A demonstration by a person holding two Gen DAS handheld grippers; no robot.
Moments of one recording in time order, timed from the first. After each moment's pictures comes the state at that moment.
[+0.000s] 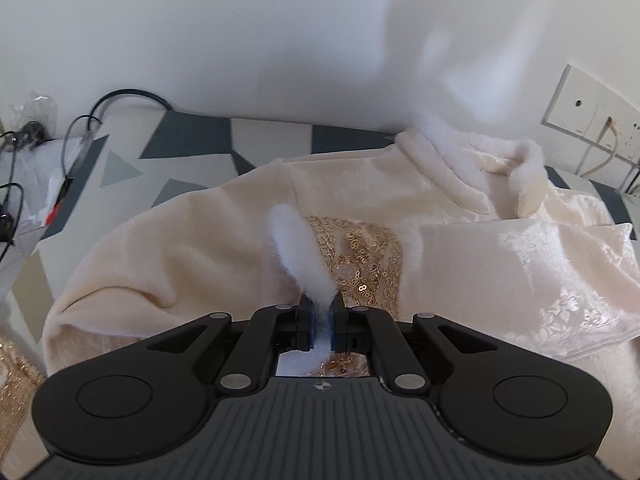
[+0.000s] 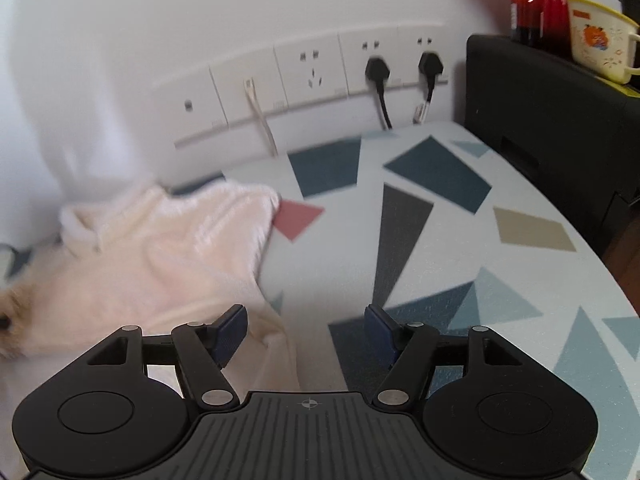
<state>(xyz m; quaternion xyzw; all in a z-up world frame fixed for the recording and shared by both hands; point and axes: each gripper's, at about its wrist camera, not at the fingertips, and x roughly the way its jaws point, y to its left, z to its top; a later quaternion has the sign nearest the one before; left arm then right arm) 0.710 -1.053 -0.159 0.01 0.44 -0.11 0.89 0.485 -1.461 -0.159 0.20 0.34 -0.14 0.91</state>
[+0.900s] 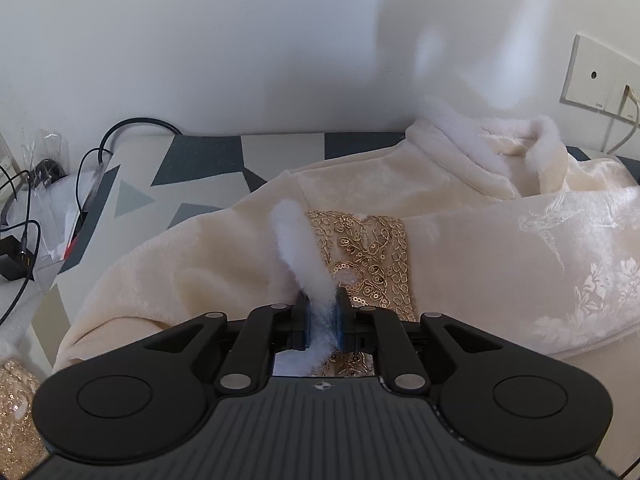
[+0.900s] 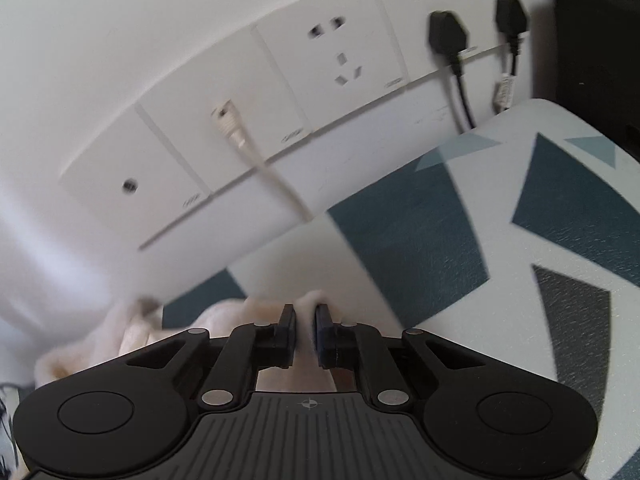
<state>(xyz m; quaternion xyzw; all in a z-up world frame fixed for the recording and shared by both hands) 0.708 -1.064 -0.174 0.07 0.42 -0.07 0.90 0.680 -1.511 -0.190 0.32 0.34 -0.17 0.87</state>
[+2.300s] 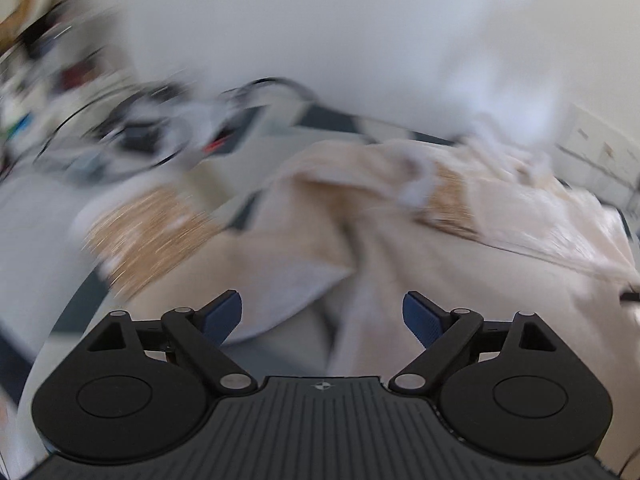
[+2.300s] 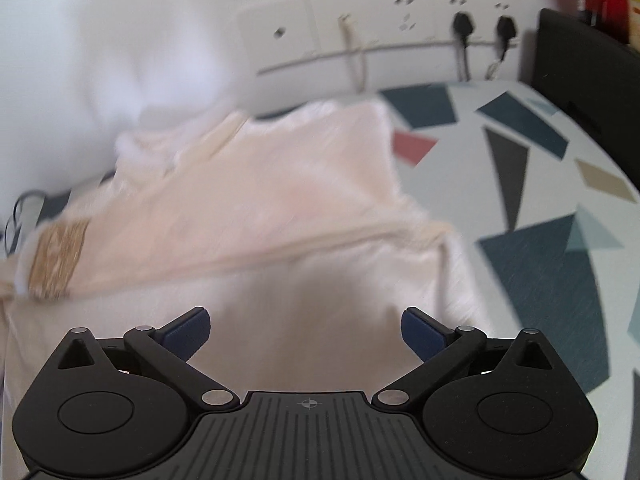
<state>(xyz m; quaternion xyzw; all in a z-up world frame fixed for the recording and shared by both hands) 0.532 -0.926 -0.138 -0.06 0.39 0.00 0.92 0.519 -1.339 -0.174 0.18 0.42 -0.10 0.88</state>
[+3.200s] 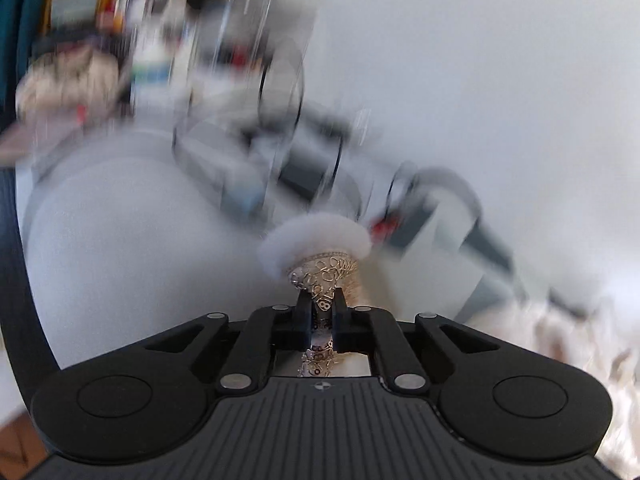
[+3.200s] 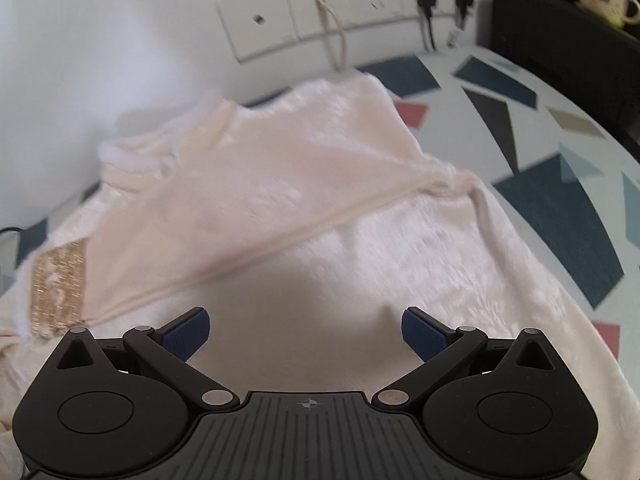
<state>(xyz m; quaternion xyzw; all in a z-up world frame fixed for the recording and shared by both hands) 0.583 -0.811 -0.096 -0.20 0.27 0.15 0.93 0.535 -1.283 -0.160 0.24 0.41 -0.19 0.86</state>
